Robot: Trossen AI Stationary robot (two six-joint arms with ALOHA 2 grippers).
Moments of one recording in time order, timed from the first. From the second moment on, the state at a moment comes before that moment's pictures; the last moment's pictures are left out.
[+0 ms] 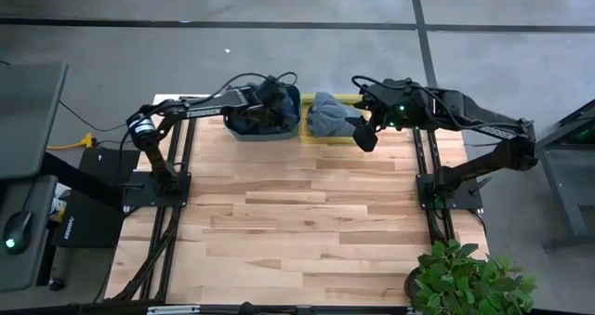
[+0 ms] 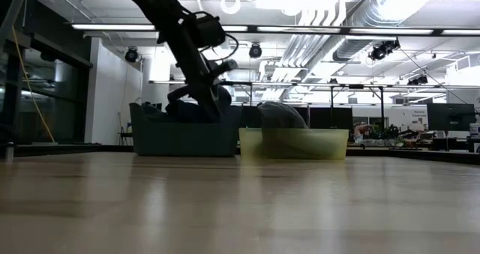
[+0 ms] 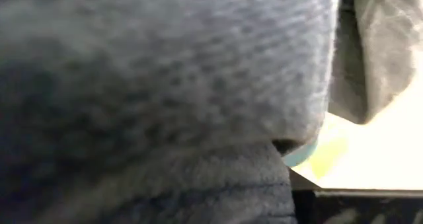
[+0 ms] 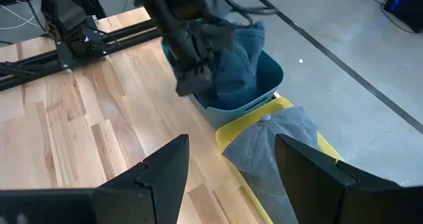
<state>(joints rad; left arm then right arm) 0.53 1.72 1.29 -0.51 0.04 -0.63 -0.16 1.26 1.55 -0.91 0.28 0.23</state>
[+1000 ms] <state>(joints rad) 0.54 1.66 1.29 -0.55 0.08 -0.65 -0.08 1.26 1.55 -0.94 0.26 0.26</state>
